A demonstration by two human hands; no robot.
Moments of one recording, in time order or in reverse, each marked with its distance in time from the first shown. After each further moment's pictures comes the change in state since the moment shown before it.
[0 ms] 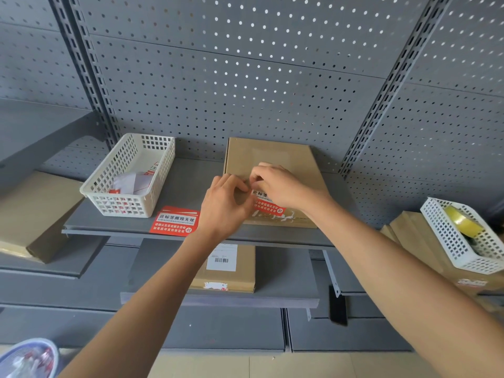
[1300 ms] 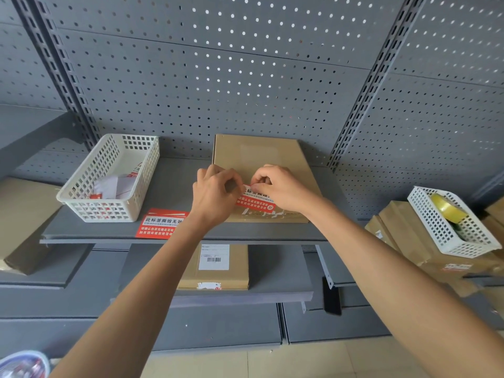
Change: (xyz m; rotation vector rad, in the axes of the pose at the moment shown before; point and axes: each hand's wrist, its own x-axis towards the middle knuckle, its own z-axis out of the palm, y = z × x) left_hand 0.023 0.012 -0.004 0.095 -0.134 -0.101; right_hand -0.024 0.022 0.001 0.274 0.098 0.099
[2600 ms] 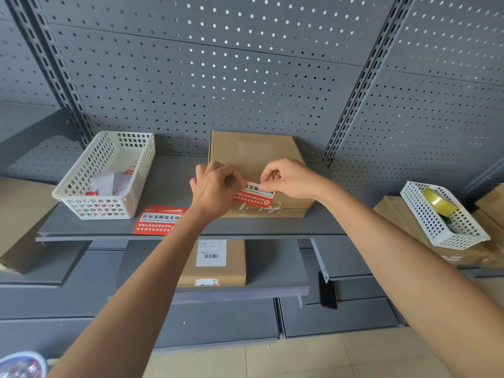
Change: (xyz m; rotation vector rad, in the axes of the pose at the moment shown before) left_hand 0.005 0.003 0.004 0.043 -0.044 -0.033; right_hand -0.011 0.006 -0.033 -0.033 -0.122 0.135
